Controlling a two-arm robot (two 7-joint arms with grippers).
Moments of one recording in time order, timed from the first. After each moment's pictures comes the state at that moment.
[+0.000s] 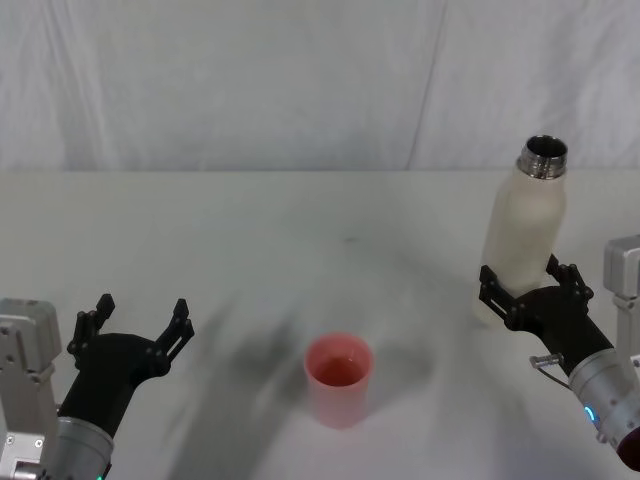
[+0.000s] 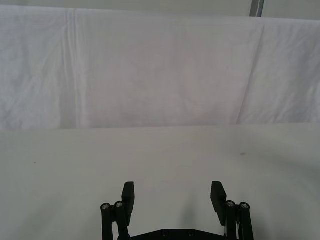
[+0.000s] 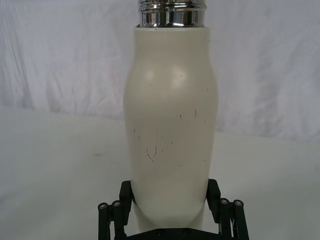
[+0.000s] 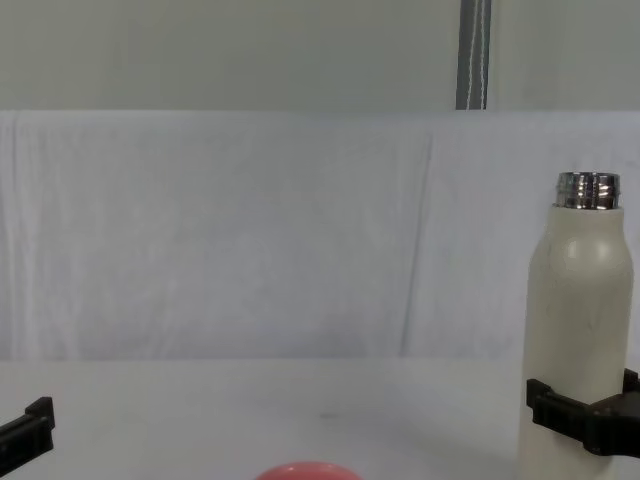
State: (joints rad) left arm 0.27 0.24 0.04 -1.85 -0.25 -0.02 -0.02; right arm 0.04 0.13 -0.15 -1.56 0.12 0.01 0.16
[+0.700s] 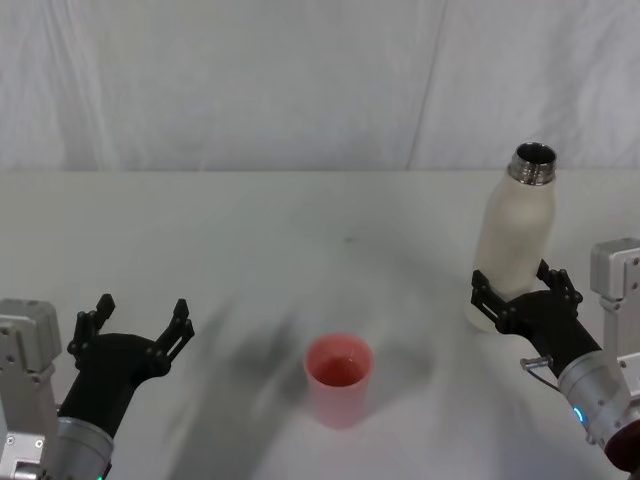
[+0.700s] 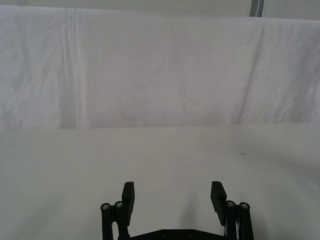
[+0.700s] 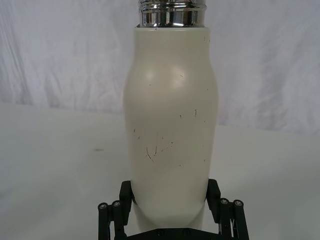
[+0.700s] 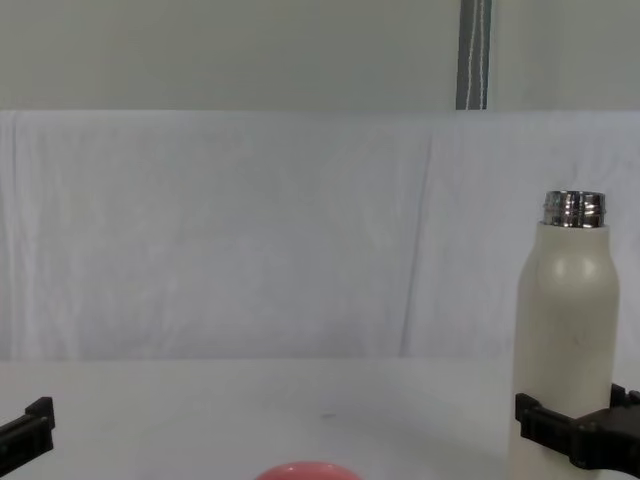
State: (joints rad) left arm 0.27 0.24 0.04 -1.85 -0.25 -0.02 -0.02; right arm 0.07 0.12 -0.17 -1.51 0.12 0.00 0.15
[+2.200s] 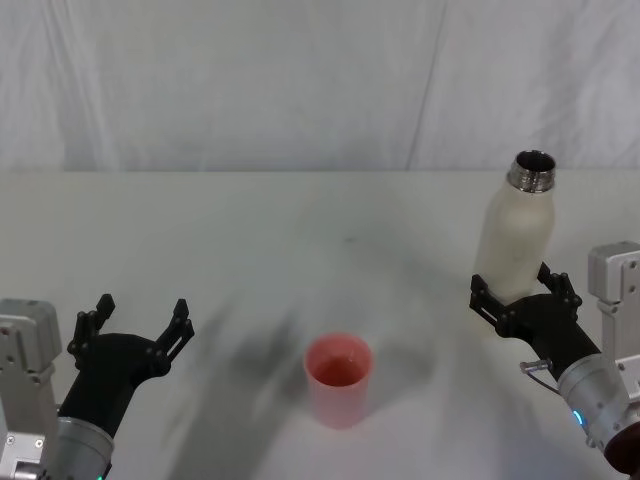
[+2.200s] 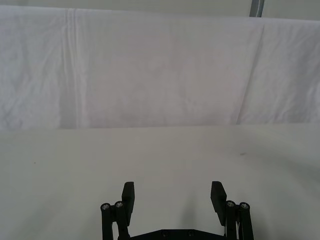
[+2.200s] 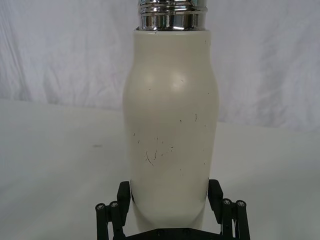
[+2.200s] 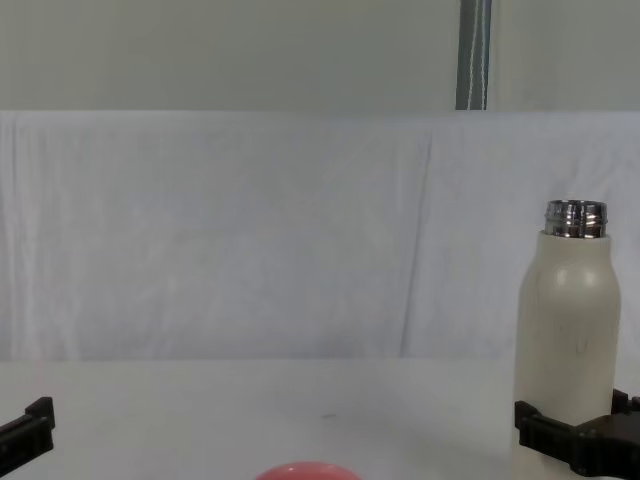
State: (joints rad) left arm 0.27 0.24 0.04 -1.85 -0.25 -0.02 -0.02; right arm 0.07 0.12 -0.17 -1.51 0.11 0.00 0.15
